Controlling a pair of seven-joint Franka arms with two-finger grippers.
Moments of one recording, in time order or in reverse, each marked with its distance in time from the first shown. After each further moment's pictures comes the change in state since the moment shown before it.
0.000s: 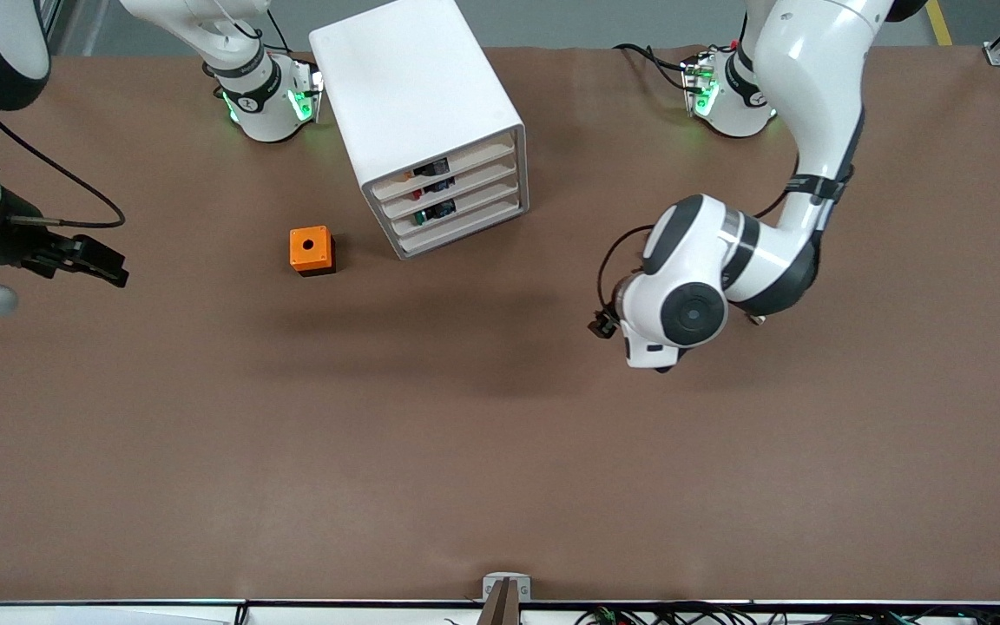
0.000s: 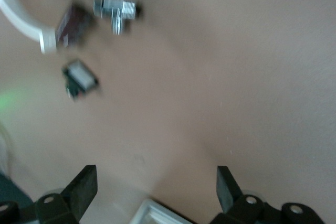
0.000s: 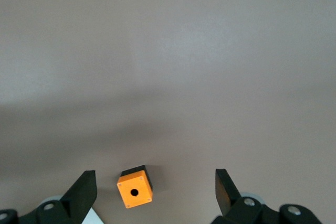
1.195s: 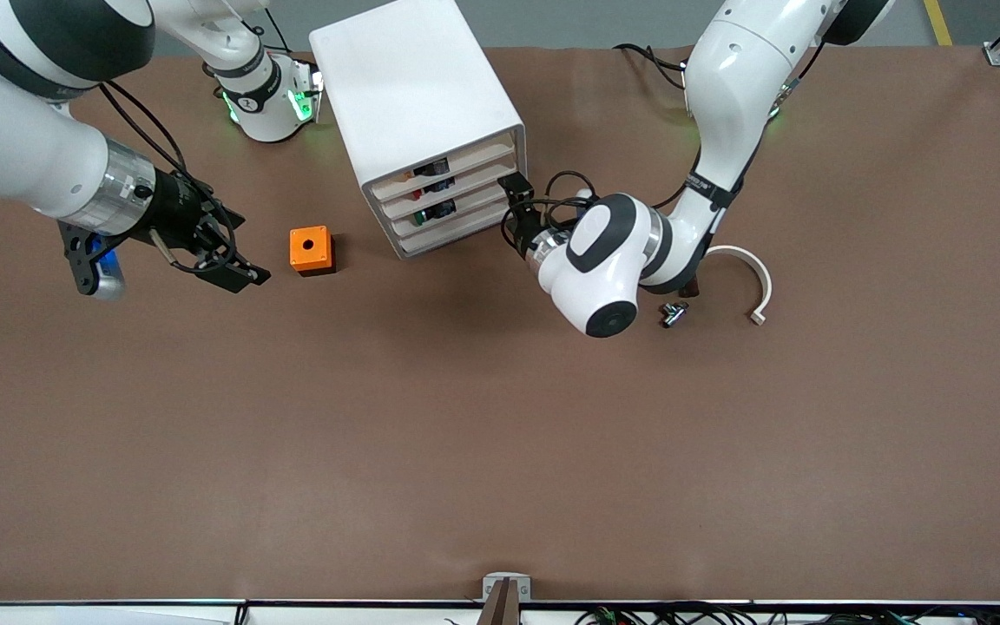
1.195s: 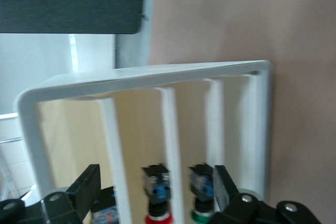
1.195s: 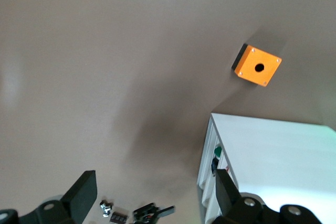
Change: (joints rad) left arm -0.122 0.104 -0.002 0.002 -0.652 -0.197 -0.961; right arm 0.108 0.013 0.086 0.001 0.324 0.003 1.053
